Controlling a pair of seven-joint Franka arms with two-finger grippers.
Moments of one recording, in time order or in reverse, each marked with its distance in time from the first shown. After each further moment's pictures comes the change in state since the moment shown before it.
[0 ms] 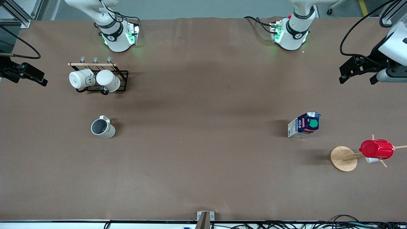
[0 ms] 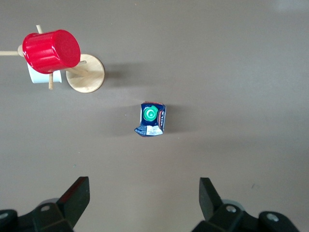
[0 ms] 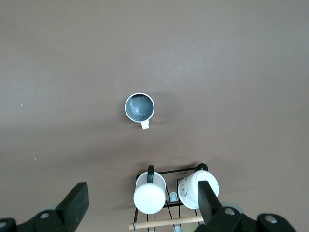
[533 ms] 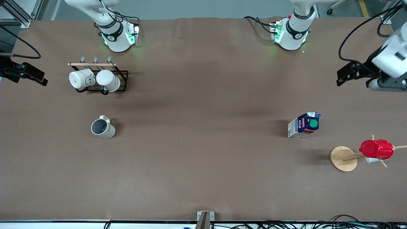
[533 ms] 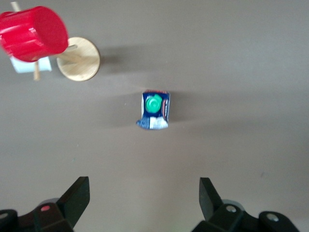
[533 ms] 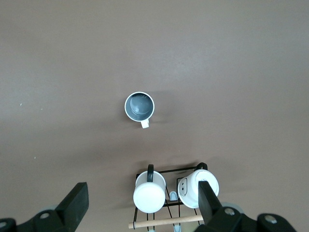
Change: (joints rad) left arm 0.009 0.067 0.008 -0.054 0.000 0.044 0.048; right arm 0.000 0.000 0.000 -0.001 0.000 -0.005 -0.002
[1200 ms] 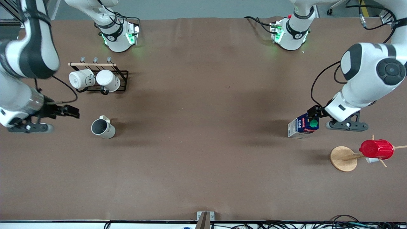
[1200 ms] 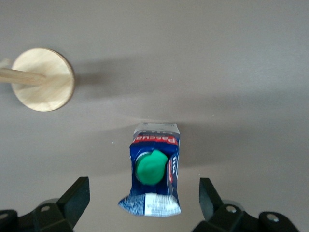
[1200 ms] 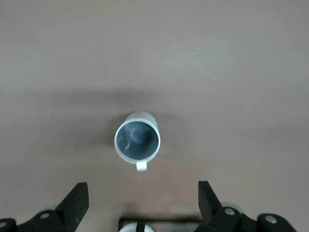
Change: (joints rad) left arm 0.000 0.141 -0.005 -0.330 0.045 0.517 -0.006; right arm 0.002 0.218 0.003 -0.260 -0.001 0.446 -0.161
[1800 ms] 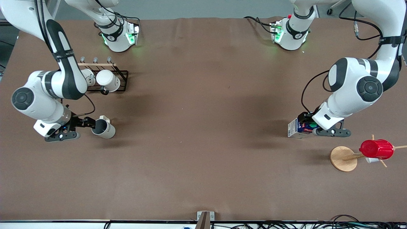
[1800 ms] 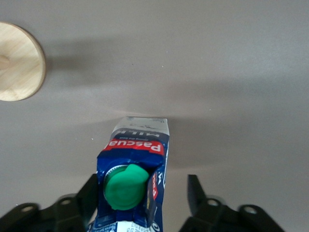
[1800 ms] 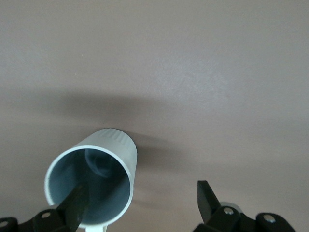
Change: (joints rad) left arm -0.021 0.081 -0.007 0.000 0.001 0.014 -0.049; right arm -0.019 0.105 -0.025 -0.289 -0.006 0.474 -0.159
